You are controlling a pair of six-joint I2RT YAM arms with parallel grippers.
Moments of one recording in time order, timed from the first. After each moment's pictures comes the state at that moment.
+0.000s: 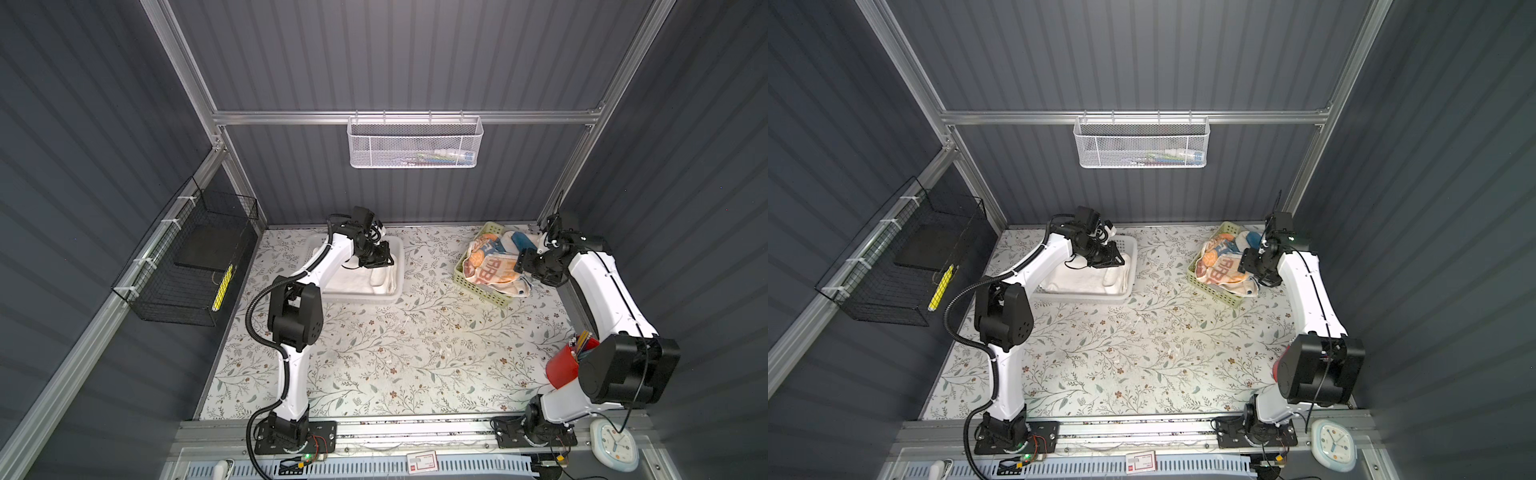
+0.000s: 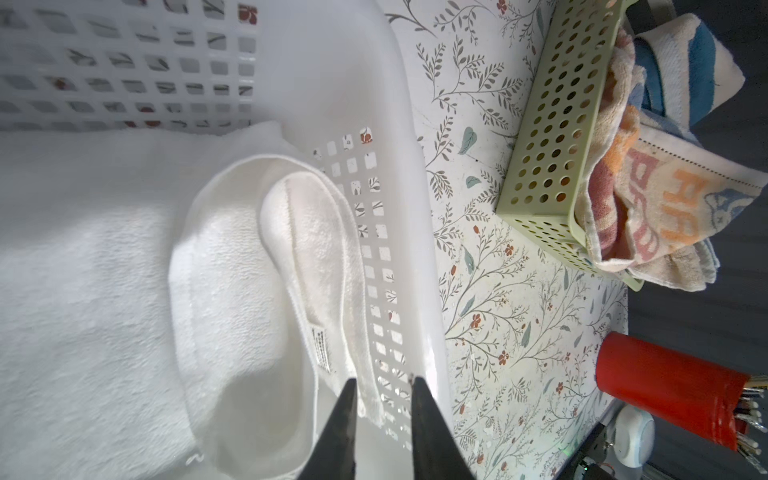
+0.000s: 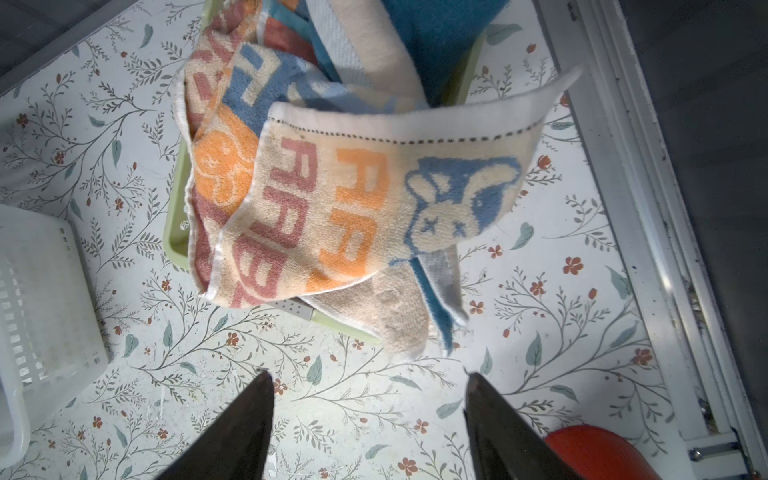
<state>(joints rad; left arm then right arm) -0.40 2.09 1.90 -0.87 0.44 -0.29 -0.11 1.55 1.49 -1.05 -0.06 0.28</state>
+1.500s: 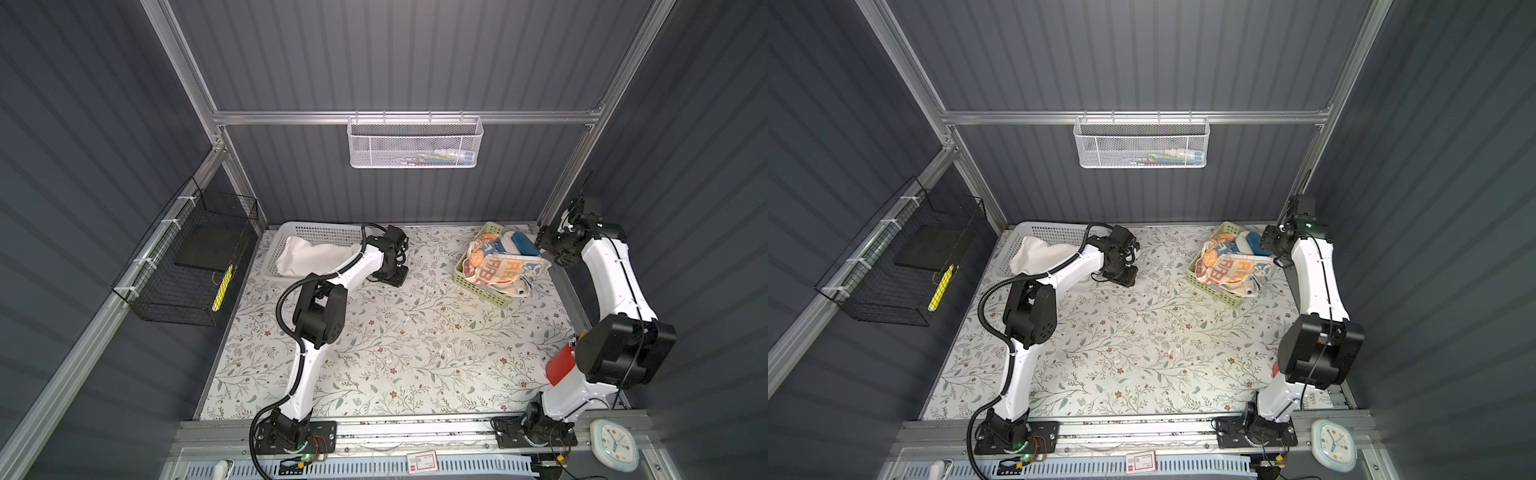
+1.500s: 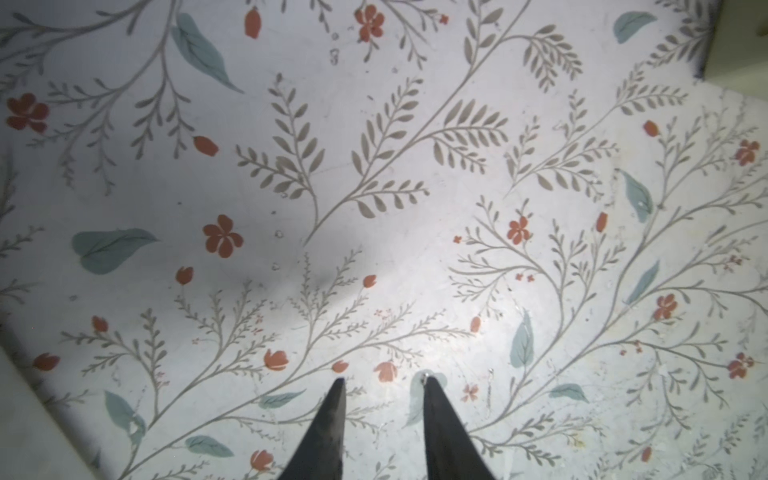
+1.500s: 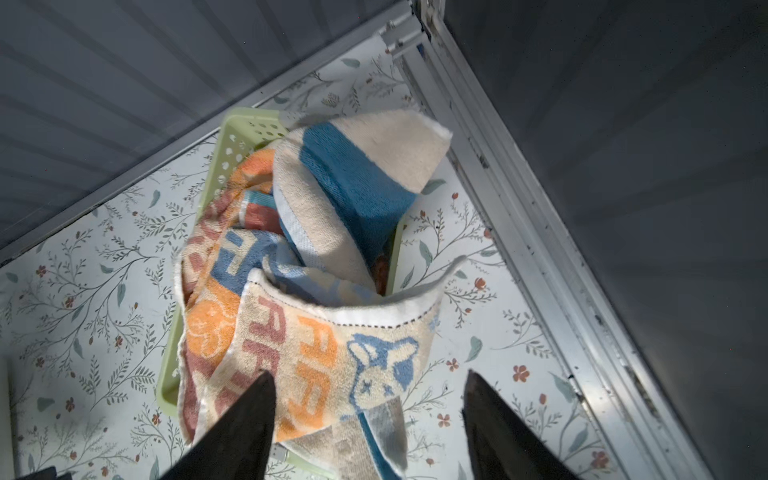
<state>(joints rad) -0.56 2.26 1.95 -0.92 0.14 -0.06 -0.22 1.72 1.68 -0.92 -0.02 0.27</state>
